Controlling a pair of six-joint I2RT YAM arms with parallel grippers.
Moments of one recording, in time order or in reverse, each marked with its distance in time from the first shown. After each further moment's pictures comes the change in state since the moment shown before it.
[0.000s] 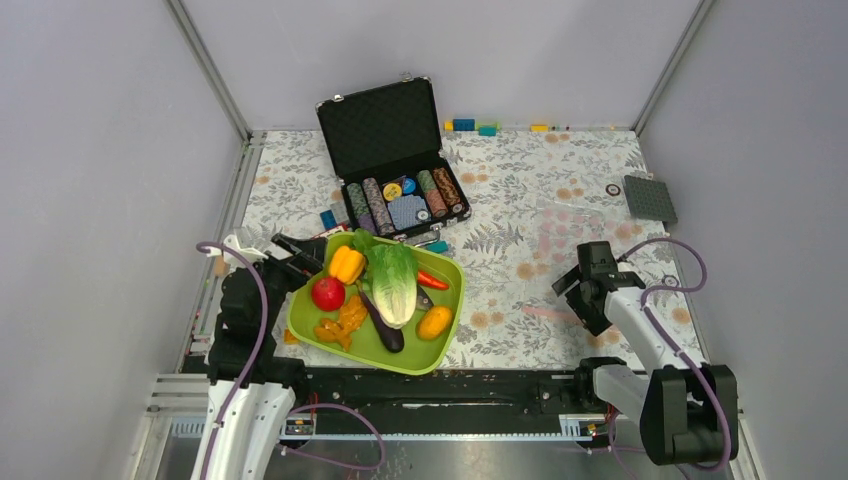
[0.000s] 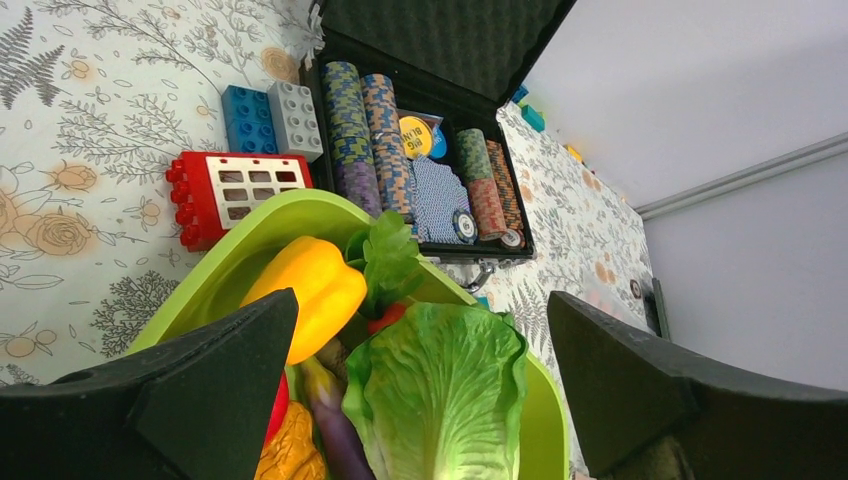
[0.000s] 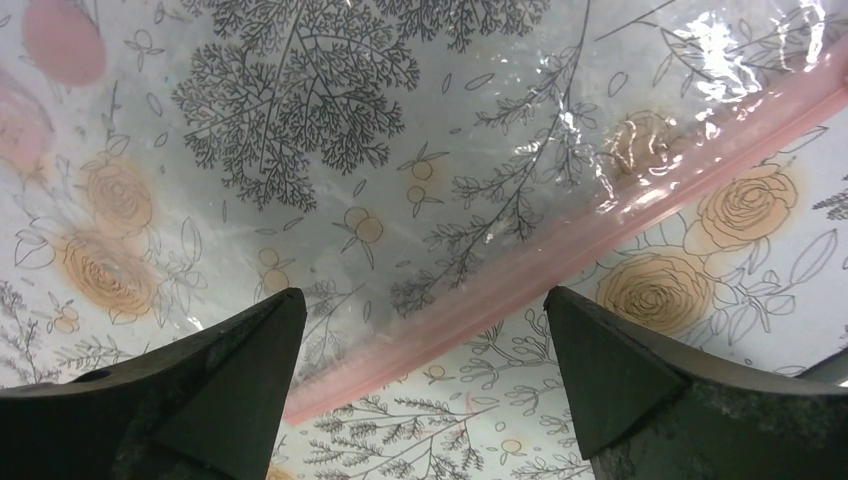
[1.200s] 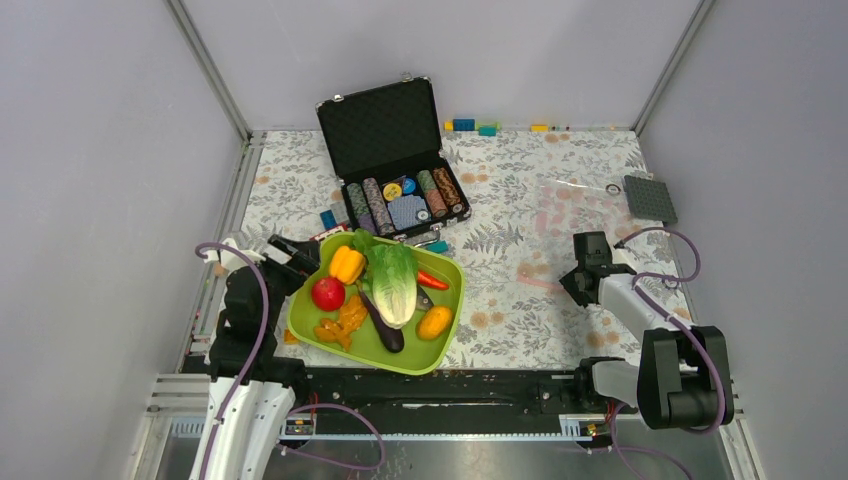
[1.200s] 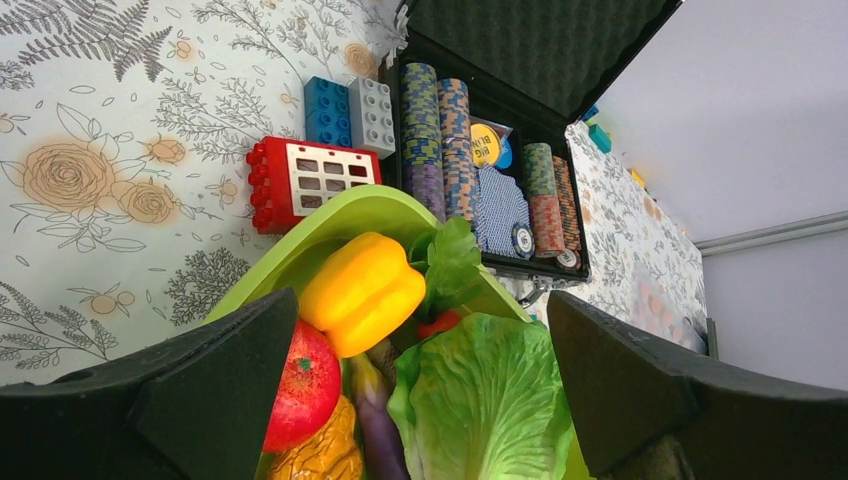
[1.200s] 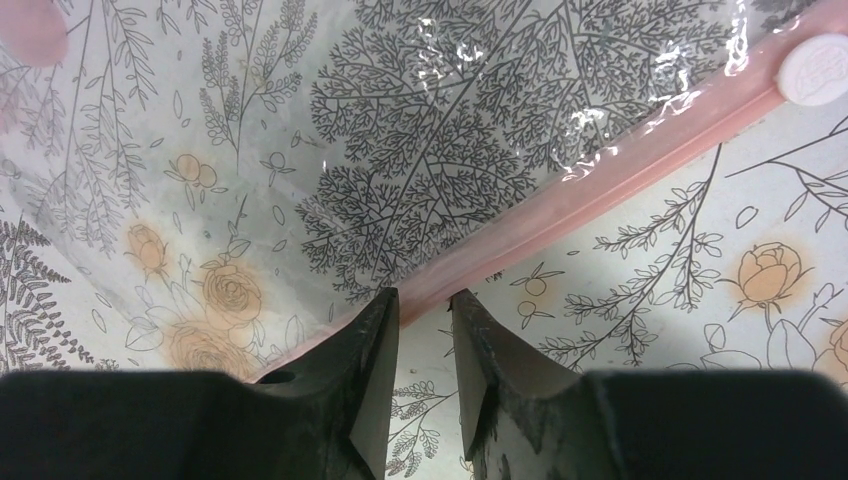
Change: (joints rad) left arm 0.000 0.021 0.000 -0.067 -0.127 -0.018; right arm -0.004 0.189 0.008 0.277 0.045 0.016
